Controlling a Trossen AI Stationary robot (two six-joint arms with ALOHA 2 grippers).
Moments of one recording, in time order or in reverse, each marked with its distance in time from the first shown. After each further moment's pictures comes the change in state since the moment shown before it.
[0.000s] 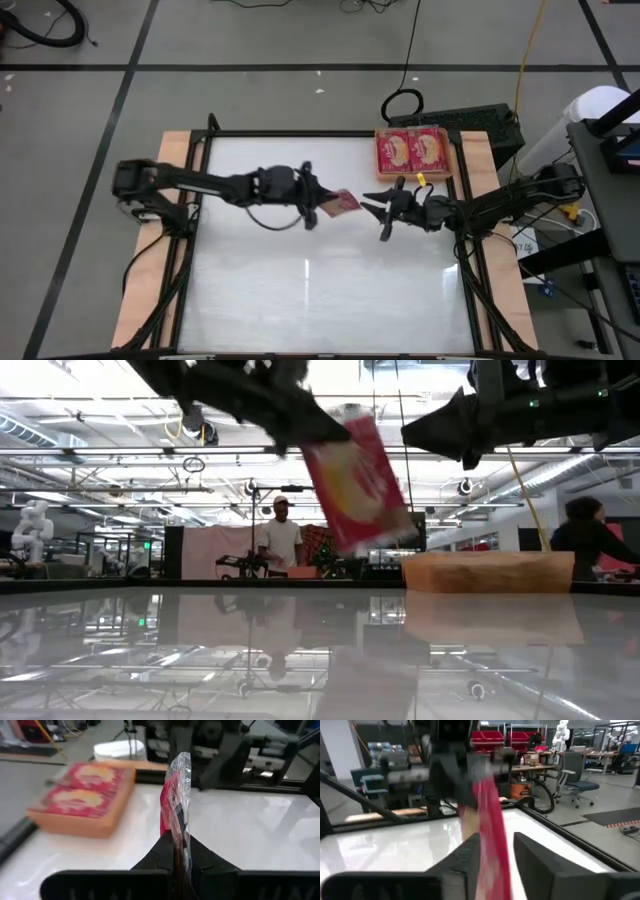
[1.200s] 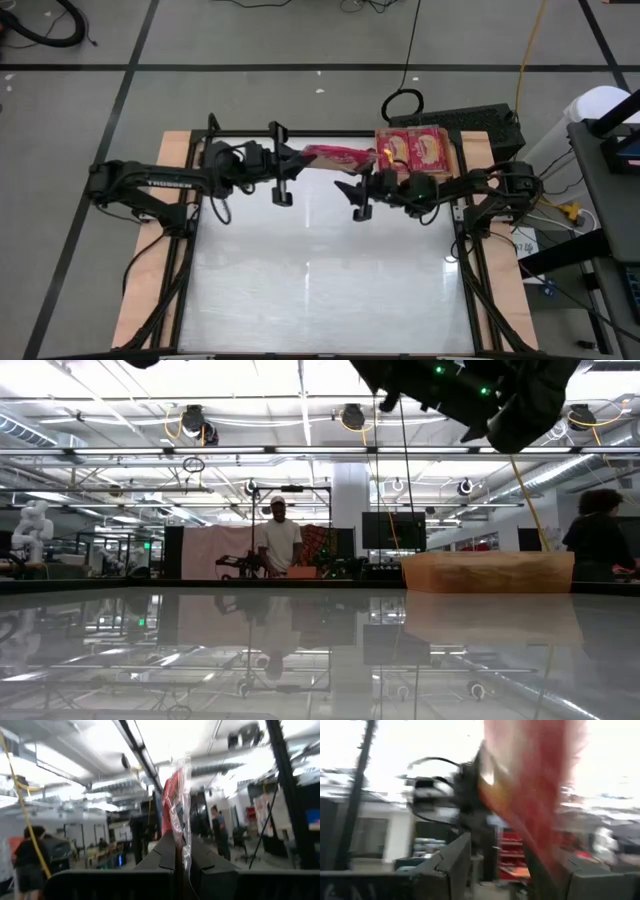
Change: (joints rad) left arm 0.038 -0.237 0.000 0.572 0.116 0.154; right arm -0.221 0.443 0.352 0.662 -0.448 -0.086
